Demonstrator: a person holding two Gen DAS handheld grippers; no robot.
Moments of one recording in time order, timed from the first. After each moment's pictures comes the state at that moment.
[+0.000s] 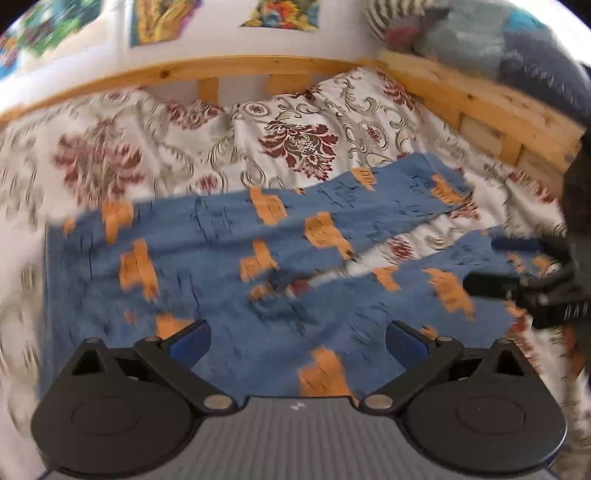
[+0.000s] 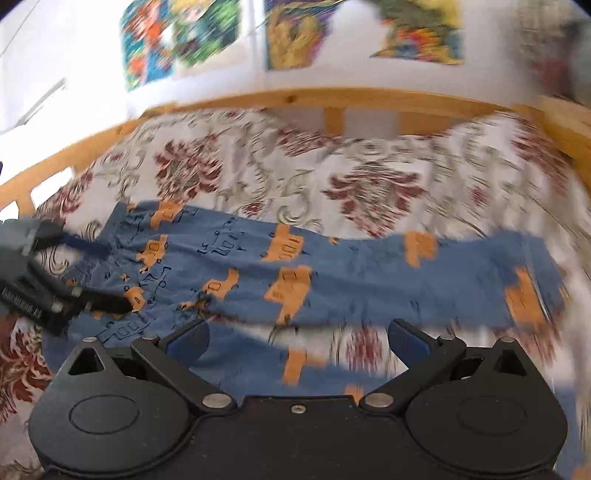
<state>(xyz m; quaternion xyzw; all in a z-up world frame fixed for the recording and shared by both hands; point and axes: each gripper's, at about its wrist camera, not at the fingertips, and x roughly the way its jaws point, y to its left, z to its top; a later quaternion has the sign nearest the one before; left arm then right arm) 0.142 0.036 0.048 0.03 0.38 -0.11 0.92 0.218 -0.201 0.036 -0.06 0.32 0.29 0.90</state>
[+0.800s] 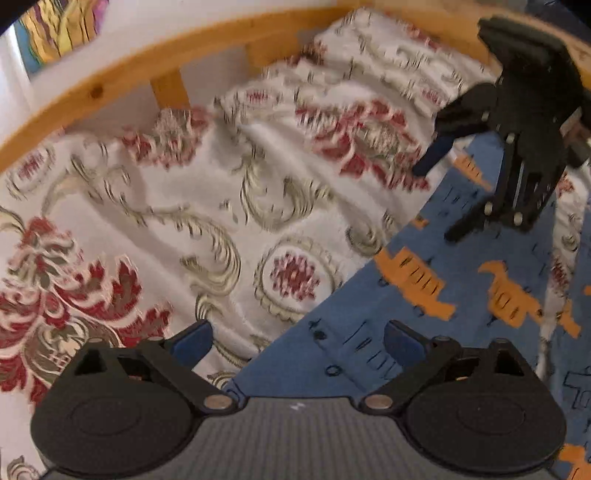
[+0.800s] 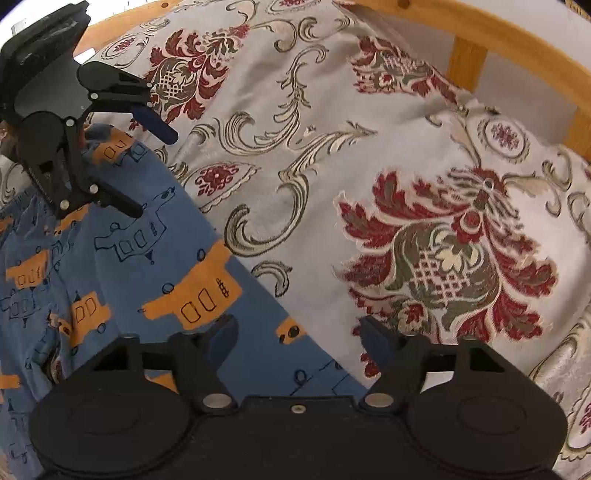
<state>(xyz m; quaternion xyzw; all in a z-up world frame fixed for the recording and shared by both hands) 0.390 0.106 0.020 0.18 0.44 -0.19 0.86 0.481 -0.122 -0.006 -0.24 0.41 0.45 0.75</state>
